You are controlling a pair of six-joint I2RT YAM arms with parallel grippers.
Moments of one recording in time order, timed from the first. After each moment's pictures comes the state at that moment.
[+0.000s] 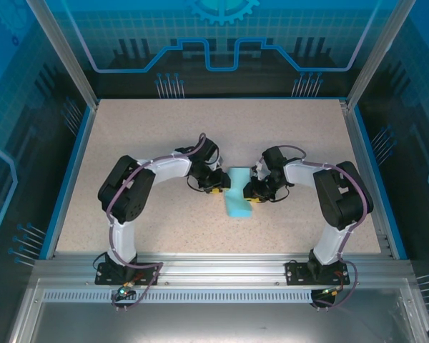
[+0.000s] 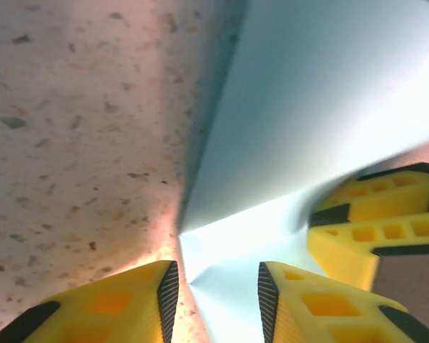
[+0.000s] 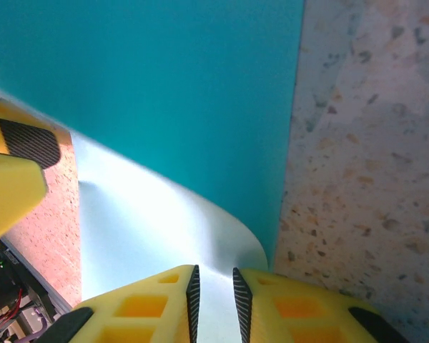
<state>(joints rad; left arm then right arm) -0.55 1.96 1.25 -0.48 0.53 -0.69 0.35 1.80 0.92 -0.49 -0.60 0.44</state>
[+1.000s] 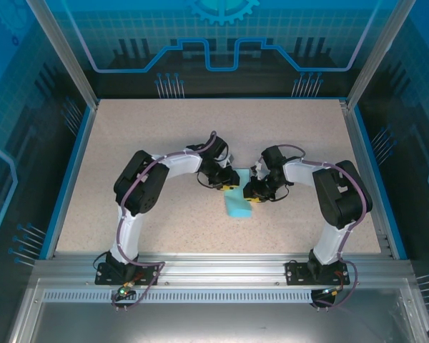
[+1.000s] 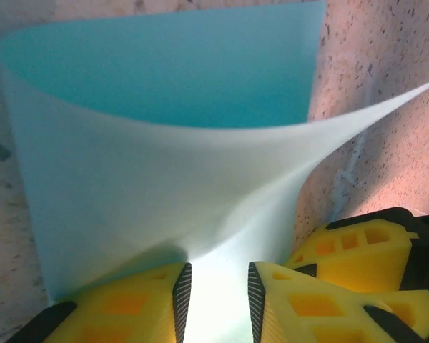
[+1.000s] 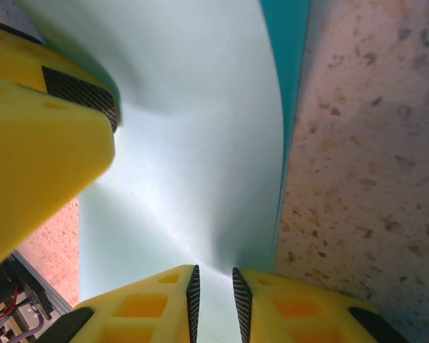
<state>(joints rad) -0.56 2.13 1.41 -0.46 0.58 -0.67 0.35 1.81 0.94 -0.52 -0.60 0.42</state>
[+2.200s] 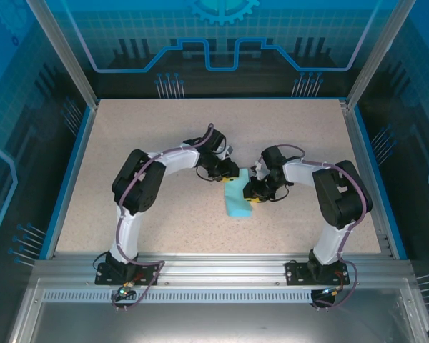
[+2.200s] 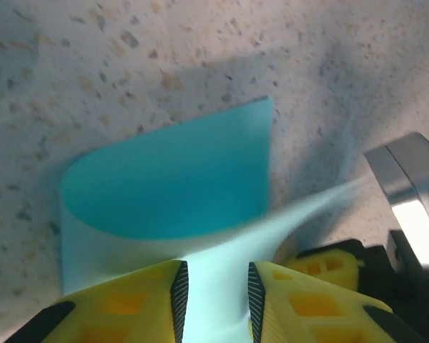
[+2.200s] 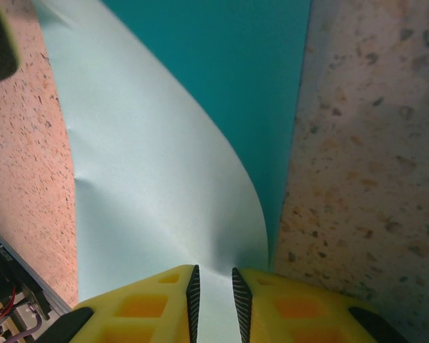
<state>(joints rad) -0.53 2.13 1.47 -0.45 0.57 -0.65 0.35 1.81 0.94 -0.52 -0.59 0.42</state>
